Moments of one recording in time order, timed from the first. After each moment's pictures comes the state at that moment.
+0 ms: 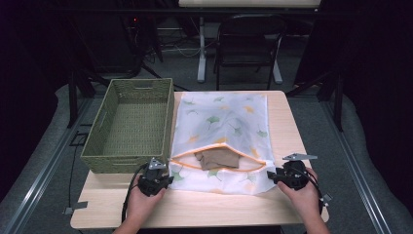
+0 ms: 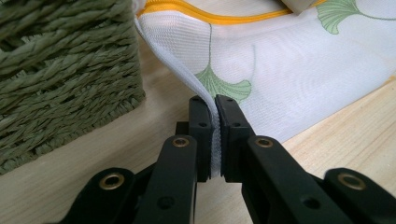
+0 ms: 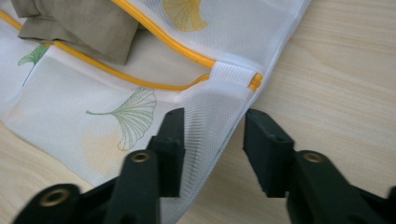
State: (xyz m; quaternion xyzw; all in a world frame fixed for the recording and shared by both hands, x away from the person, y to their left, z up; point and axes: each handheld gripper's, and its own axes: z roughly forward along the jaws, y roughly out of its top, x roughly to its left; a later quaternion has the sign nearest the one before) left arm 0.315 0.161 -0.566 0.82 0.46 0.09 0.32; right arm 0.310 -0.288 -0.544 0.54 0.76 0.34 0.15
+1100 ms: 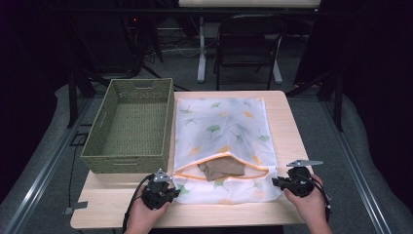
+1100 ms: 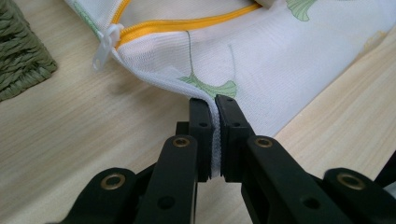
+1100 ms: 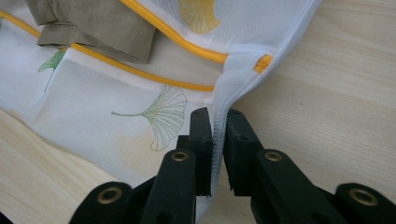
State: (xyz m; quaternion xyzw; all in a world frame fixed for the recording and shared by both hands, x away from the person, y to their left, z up) left arm 0.280 0.145 -0.560 0.84 0.42 0.05 0.33; right arm 0.289 -0.296 -0.539 0.53 0.77 0.34 0.10
